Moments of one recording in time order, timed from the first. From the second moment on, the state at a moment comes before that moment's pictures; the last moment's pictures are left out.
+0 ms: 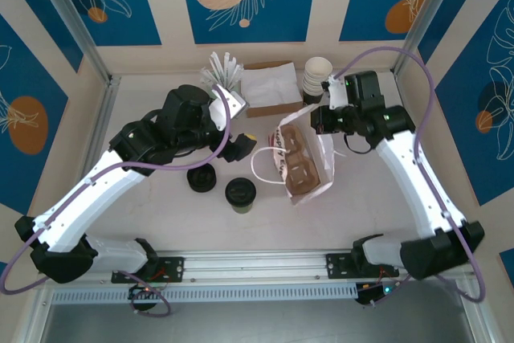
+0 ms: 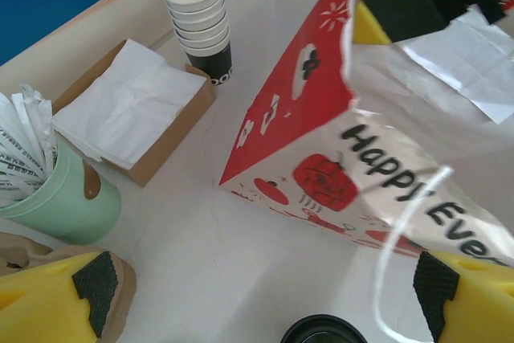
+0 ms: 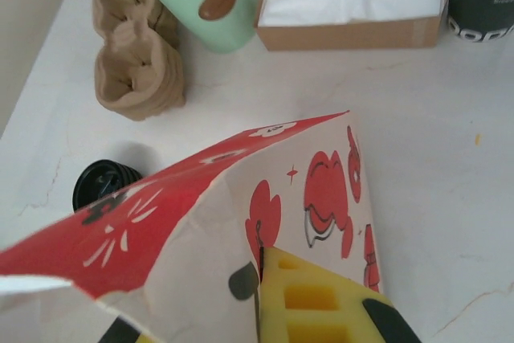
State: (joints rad) left arm -0.83 1.28 1.59 -0.87 -0.01 0.08; right arm 0.29 1.24 1.38 -0.92 -0.28 0.21
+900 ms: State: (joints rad) left arm -0.83 1.33 1.58 -0.80 -0.01 0.03; right arm 0.19 1.21 1.34 -1.02 -0.18 0.63
